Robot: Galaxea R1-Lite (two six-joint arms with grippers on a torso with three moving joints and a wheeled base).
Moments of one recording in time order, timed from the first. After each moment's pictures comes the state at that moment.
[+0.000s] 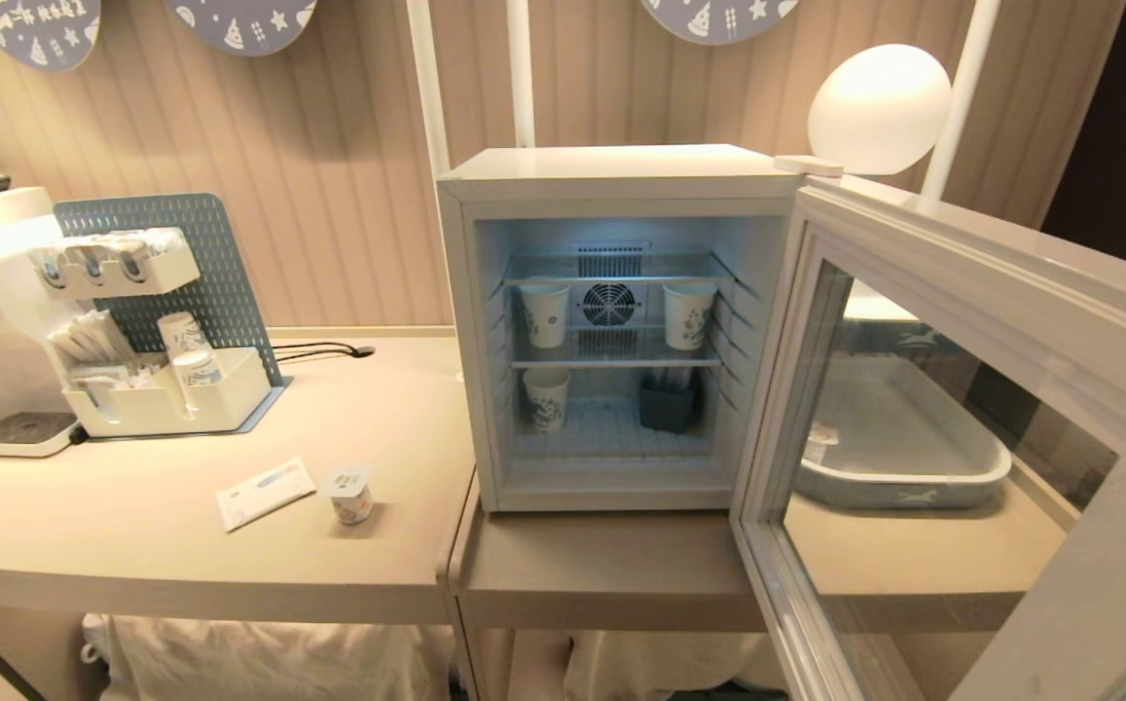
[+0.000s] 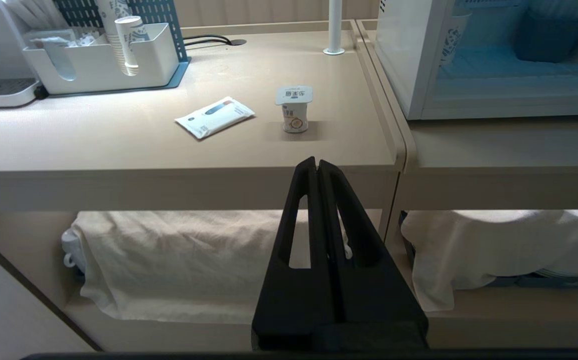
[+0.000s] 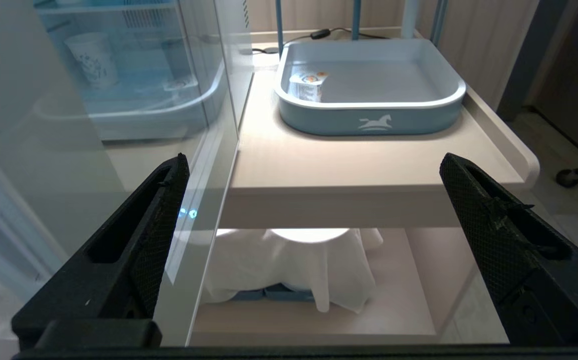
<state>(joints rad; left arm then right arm) 0.00 0.00 0.00 0.01 0.01 0.04 0.00 0.00 0.00 0.01 0.00 0.00</state>
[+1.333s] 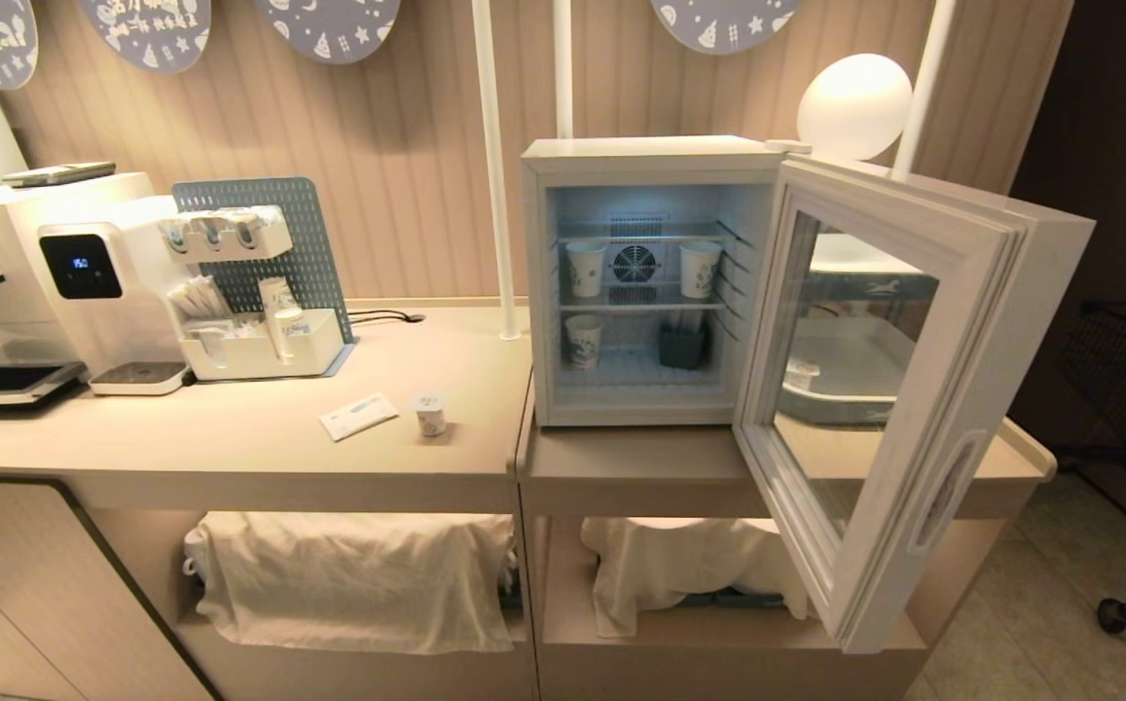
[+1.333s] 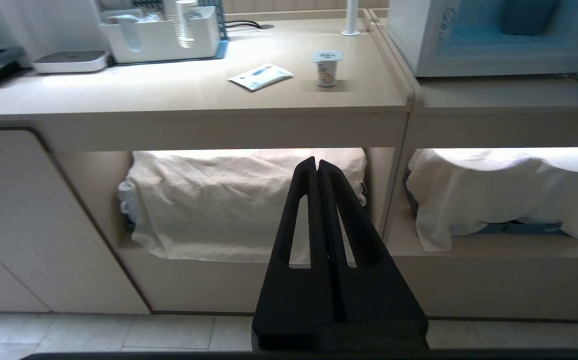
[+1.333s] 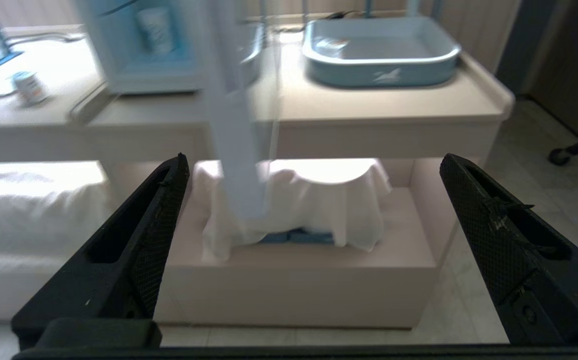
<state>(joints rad) 0.00 0.00 0.00 0.01 0.01 0.03 0.00 0.00 0.00 0.01 0.00 0.00</state>
